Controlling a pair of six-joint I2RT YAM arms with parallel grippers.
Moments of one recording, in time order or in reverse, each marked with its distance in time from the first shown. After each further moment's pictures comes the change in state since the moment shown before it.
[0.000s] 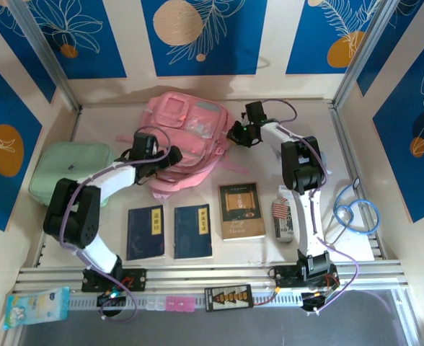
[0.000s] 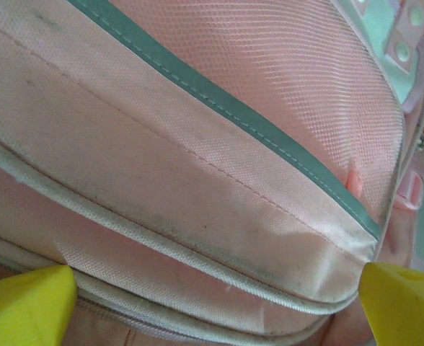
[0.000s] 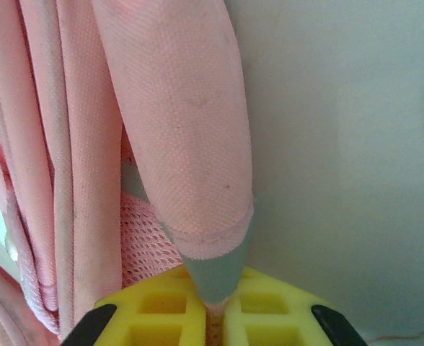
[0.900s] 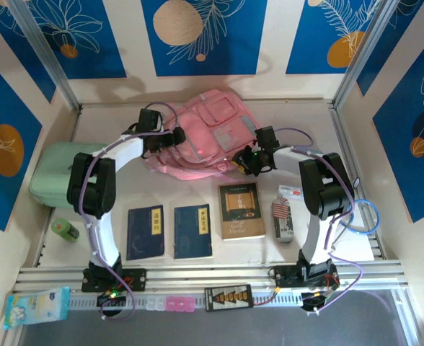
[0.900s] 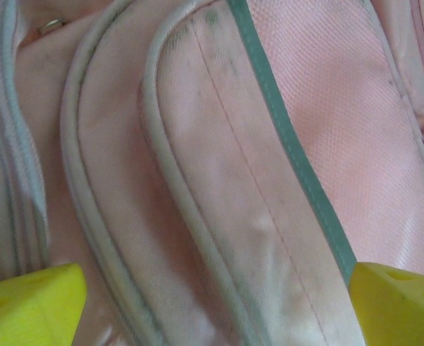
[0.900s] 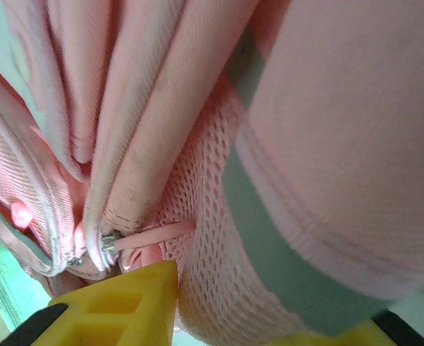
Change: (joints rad) left arm 0.063 0.293 0.415 -0.150 0.071 0.194; right arm 0.032 -0.432 -0.641 0.158 -0.038 0.260
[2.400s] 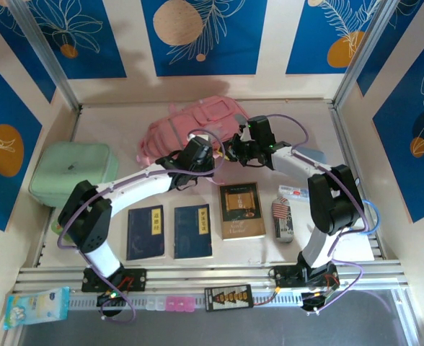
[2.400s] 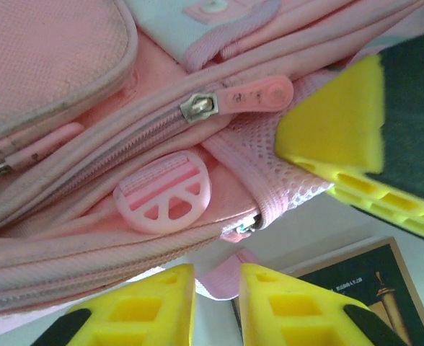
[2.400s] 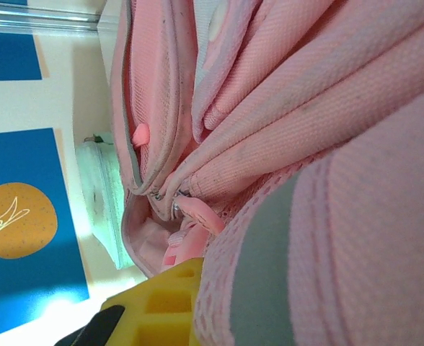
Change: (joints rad) left arm -0.534 -0.274 -0.172 -0.046 -0.415 -0.089; right arm 0.104 -0.171 0.040 0.084 -0.113 0.057
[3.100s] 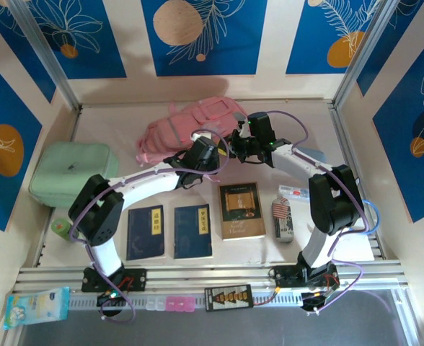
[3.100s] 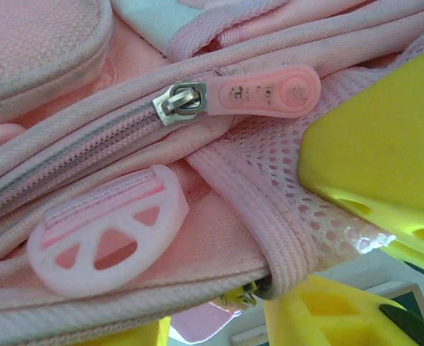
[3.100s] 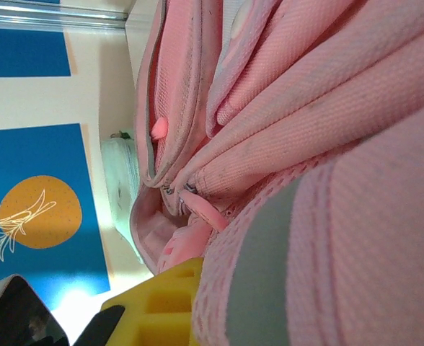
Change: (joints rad) left arm 0.000 0.088 0.032 0.077 -0.062 -0.015; right arm 0.000 0.000 0.030 0.008 -0.032 0.023
